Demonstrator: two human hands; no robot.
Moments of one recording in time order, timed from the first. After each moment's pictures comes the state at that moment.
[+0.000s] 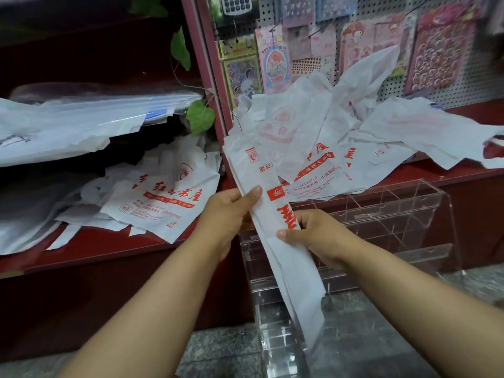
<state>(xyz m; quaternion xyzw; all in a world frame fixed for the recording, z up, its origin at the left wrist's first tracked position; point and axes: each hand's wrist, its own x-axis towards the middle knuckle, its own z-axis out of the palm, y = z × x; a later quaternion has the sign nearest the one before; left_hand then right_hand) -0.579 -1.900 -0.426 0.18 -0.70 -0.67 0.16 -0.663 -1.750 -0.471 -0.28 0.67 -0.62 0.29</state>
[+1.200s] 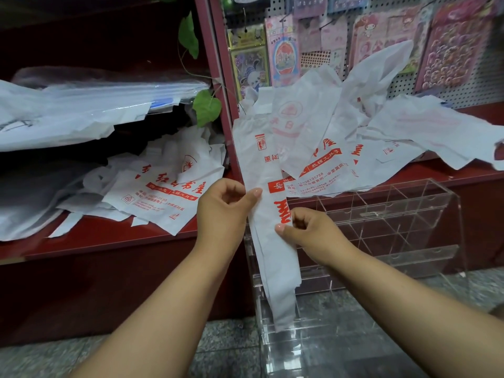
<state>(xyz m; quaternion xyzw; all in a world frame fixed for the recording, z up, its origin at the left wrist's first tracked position) -0.571 -1.899 -0.439 0.19 -0.71 -0.57 0.36 -0.654 -1.764 -0.486 -0.29 0.72 -0.61 0.17</state>
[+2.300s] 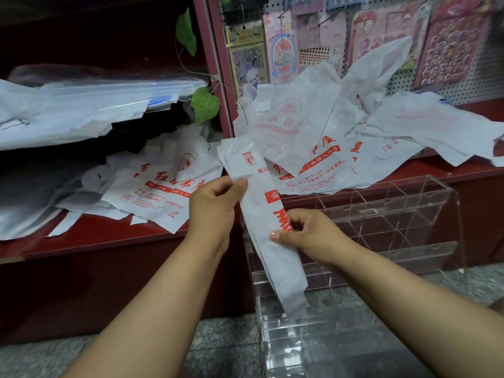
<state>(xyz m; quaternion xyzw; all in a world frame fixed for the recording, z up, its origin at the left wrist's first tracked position) -0.573 -1.907 -0.434 0.17 -0.64 -0.67 0.33 -0.653 -1.762 -0.484 -0.33 0.71 -0.59 0.21</state>
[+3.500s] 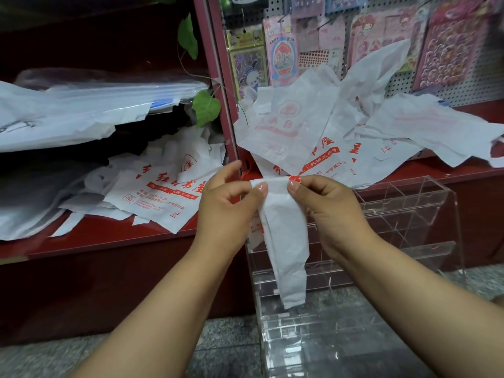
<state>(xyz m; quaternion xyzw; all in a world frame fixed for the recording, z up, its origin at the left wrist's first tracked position) -0.552 -1.882 -0.417 0.15 -0.76 -0.53 0.35 -0.636 -1.758 -0.438 -0.24 0.55 -0.79 0.11</state>
